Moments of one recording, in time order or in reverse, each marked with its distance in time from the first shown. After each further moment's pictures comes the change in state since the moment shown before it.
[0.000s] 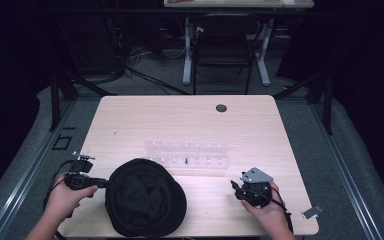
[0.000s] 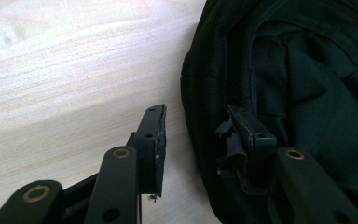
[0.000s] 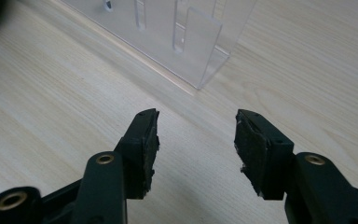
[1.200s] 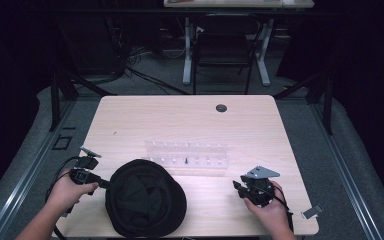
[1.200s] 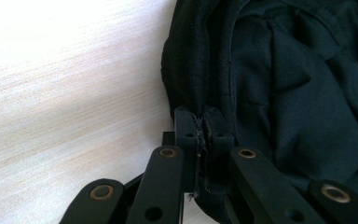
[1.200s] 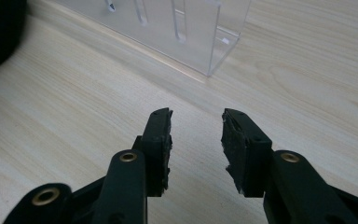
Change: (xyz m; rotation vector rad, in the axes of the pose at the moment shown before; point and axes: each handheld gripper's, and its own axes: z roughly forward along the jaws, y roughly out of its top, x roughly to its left) left arm 0.000 0.017 0.005 0.164 -0.087 -0.010; right arm -0.010 -0.002 -0.002 0.049 0.087 0.150
